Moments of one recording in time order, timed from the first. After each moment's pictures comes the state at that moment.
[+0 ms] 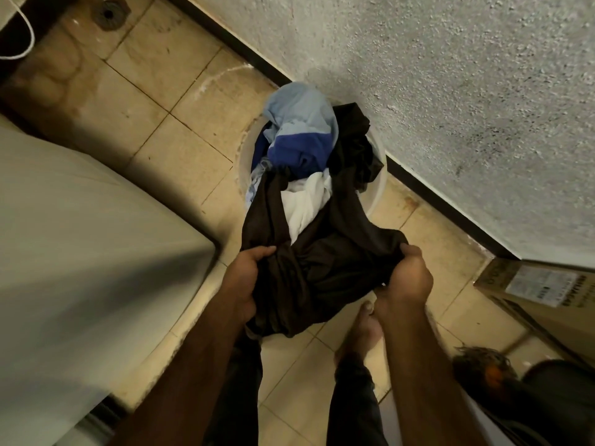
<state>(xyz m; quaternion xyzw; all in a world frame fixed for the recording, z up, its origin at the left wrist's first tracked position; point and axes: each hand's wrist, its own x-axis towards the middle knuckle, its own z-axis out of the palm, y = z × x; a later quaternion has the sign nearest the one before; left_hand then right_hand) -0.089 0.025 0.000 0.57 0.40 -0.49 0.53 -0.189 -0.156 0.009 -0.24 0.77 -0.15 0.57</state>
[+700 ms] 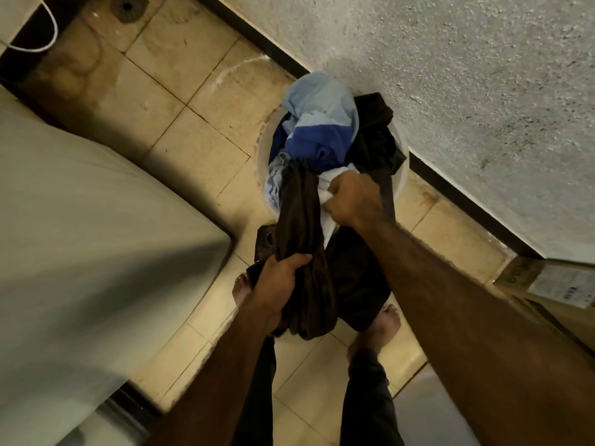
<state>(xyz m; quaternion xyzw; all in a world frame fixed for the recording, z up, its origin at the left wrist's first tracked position) -0.111 0.026 0.011 0.64 0.31 -0.50 0.50 -0.071 -0.159 -0.038 -0.88 0.28 0.26 0.27</state>
